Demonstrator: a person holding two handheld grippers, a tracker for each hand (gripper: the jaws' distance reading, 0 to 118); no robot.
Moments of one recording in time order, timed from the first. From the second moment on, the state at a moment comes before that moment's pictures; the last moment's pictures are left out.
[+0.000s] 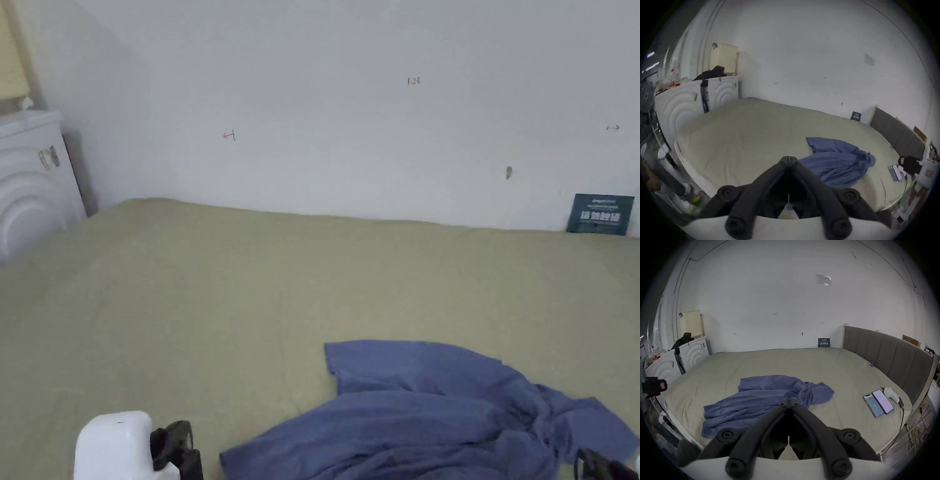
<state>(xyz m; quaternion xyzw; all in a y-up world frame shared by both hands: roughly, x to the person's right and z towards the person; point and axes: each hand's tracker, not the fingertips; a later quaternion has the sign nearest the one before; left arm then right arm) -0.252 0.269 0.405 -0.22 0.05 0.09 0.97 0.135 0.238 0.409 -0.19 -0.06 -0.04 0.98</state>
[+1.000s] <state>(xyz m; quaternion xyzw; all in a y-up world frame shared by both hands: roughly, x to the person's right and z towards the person) -0.250 0.116 0.185 -0.50 -0.01 -0.02 0.86 0.153 0.182 0.366 -0.29 -0.05 -0.05 0.96</state>
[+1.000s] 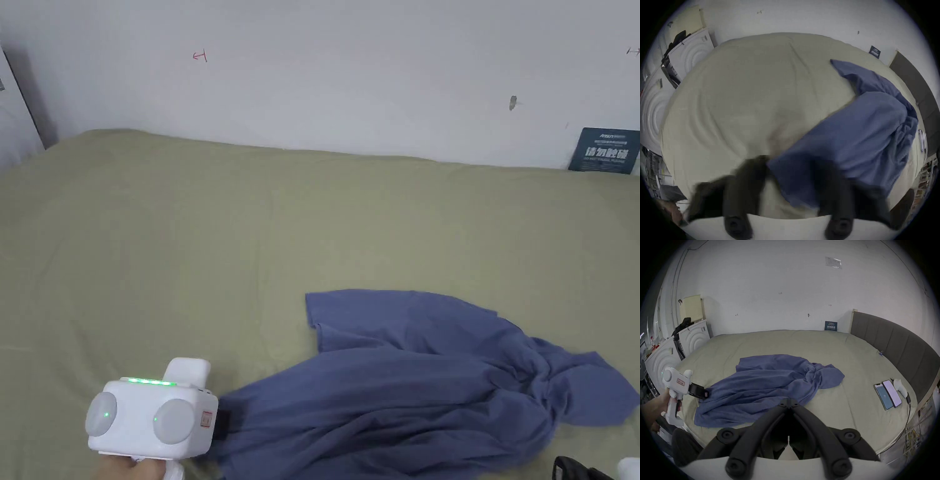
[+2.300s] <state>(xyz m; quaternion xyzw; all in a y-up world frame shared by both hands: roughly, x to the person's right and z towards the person) -0.291 0.159 0.175 -0.49 -0.03 0.09 0.87 0.361 0.184 0.175 -0.41 -0.07 -0.06 0.91</state>
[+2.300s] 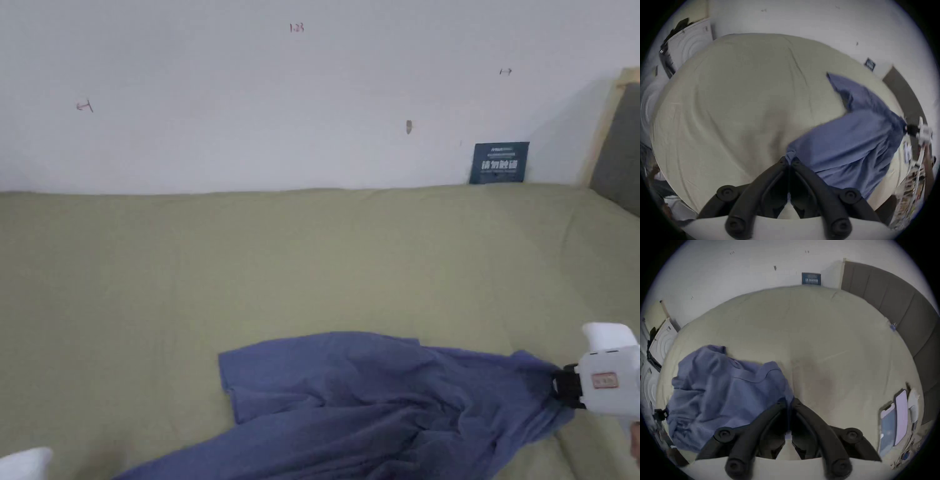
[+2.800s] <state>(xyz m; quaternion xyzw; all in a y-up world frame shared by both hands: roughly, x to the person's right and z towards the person) -0.338 0.400 0.175 -0.31 0.03 0.04 0.95 0.333 0.393 0.222 -0.26 -0.06 -0.04 0.96</state>
